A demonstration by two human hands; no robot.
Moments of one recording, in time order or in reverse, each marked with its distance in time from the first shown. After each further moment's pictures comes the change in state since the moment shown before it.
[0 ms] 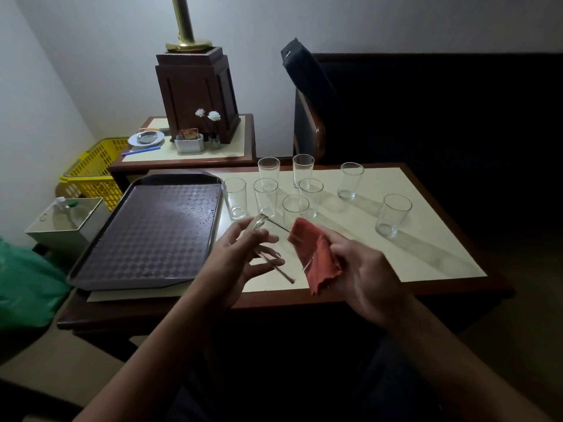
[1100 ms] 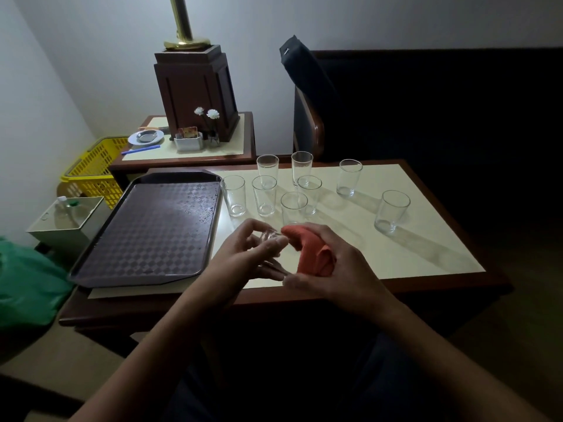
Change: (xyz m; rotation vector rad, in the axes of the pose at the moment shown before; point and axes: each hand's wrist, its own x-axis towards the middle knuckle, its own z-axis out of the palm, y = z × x) left_hand -0.018 0.006 0.010 0.333 -0.097 0.031; right_hand -0.001 0.009 -0.001 -0.786 0.040 -0.326
